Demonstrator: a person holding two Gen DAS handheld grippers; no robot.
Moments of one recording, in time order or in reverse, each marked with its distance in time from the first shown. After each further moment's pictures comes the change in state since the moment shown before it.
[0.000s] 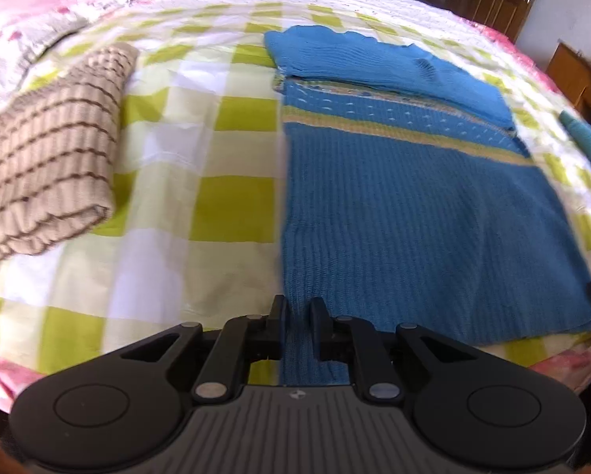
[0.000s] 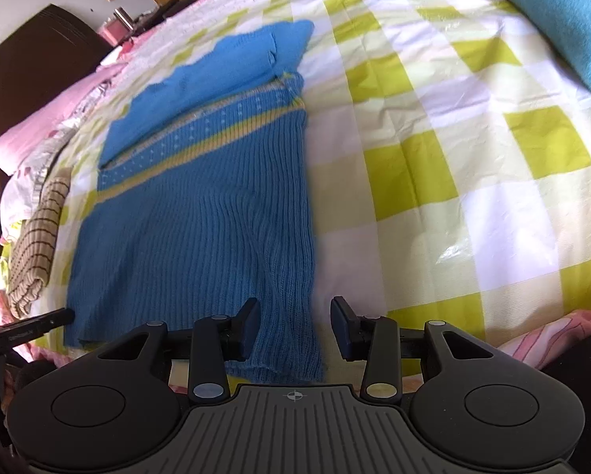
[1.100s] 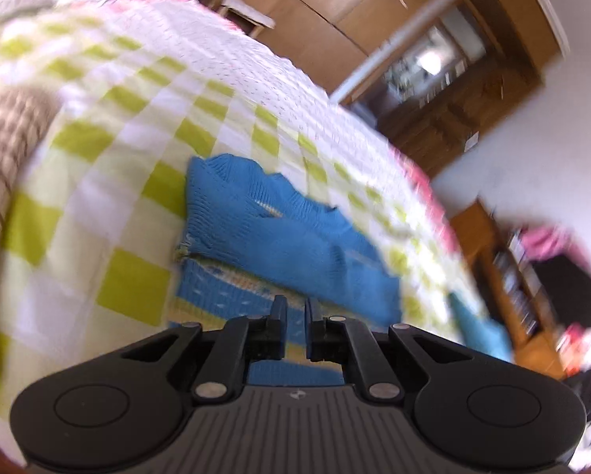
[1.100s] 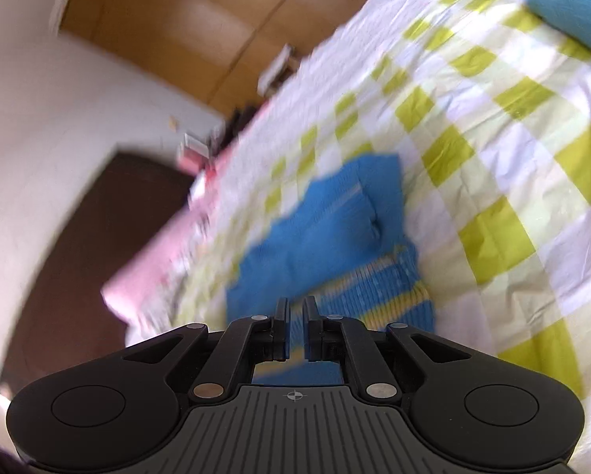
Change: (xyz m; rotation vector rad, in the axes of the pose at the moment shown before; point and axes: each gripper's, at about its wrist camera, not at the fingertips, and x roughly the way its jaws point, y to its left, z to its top) left arm 0.006 0.023 0.131 -0.248 -0.199 -0.403; right arm -0.012 -0.006 0.122 0.200 -0.211 0.397
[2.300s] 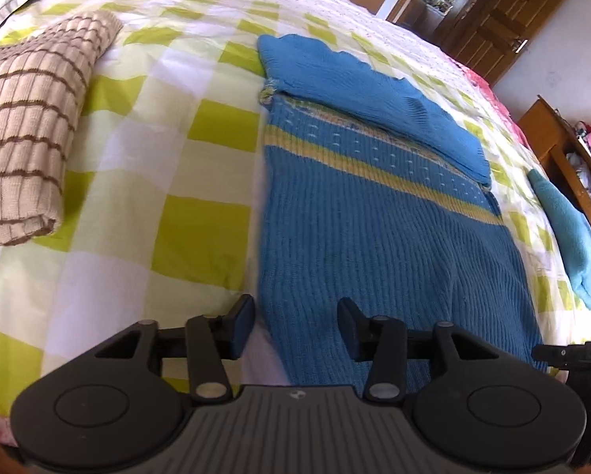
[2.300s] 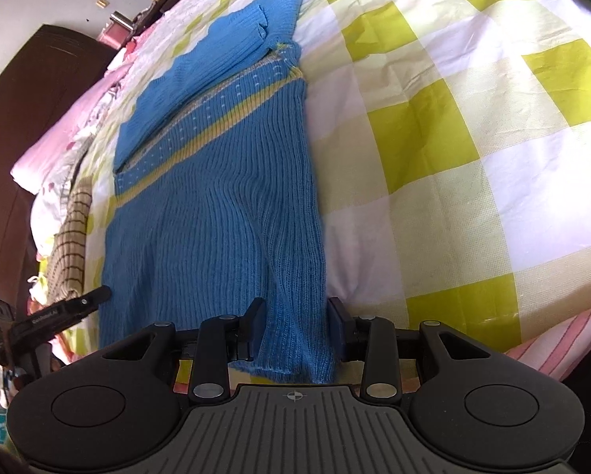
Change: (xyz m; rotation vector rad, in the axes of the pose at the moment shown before) left arm -0.013 0.021 -0.106 0.105 0.171 0.224; right arm -0.020 -0.048 -0.111 -0.043 0.284 -0.251
